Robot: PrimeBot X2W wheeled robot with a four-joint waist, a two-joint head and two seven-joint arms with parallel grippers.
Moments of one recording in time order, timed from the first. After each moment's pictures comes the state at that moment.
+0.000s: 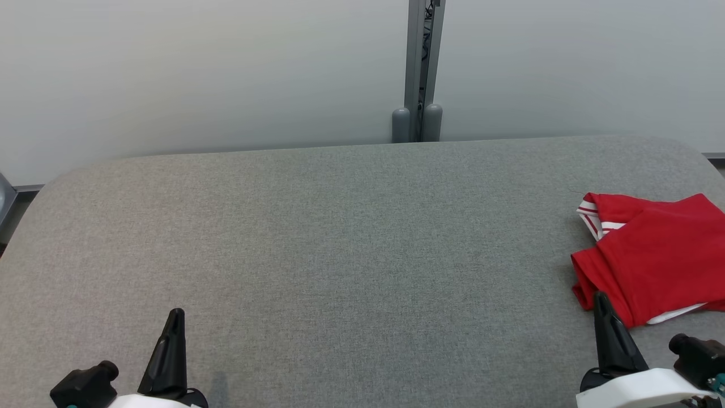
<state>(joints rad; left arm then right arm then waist) 0.08 0.07 0.02 0.20 -0.49 -0.13 -0.20 0.02 -0.04 0.00 0.21 0.41 0.13 -0.20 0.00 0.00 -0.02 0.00</state>
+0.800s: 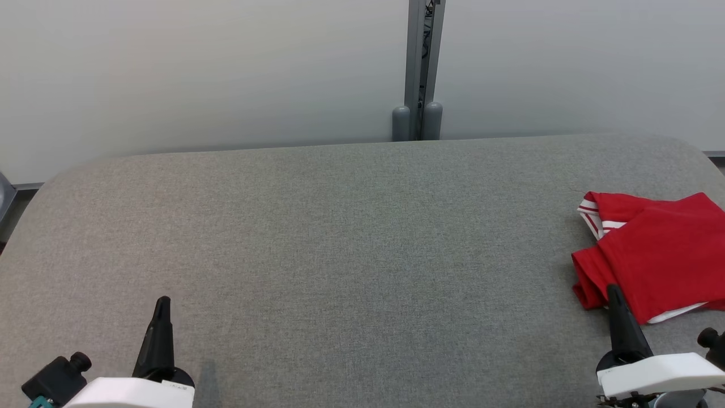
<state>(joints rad) 0.03 0.06 0.04 0.21 -0.83 -0.13 -0.10 -0.01 -0.04 -0.03 0.22 0.79 0.13 -0.11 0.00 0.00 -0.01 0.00</state>
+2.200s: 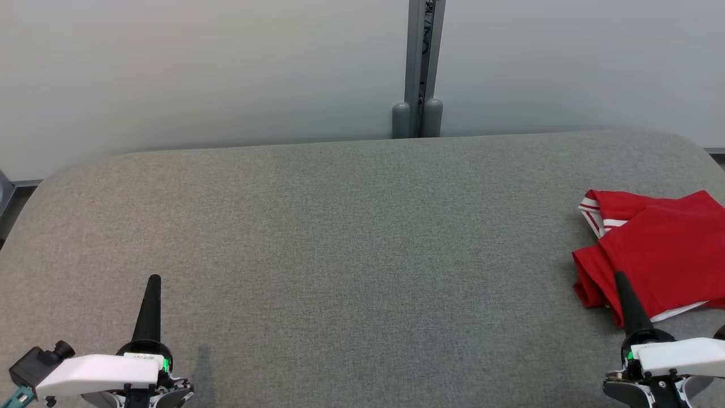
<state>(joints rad) -0.05 0.06 0.08 0.23 -1.28 -0.13 0.02 -0.06 -0.05 -0.07 0.24 1.26 0.13 0.01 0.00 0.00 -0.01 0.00</state>
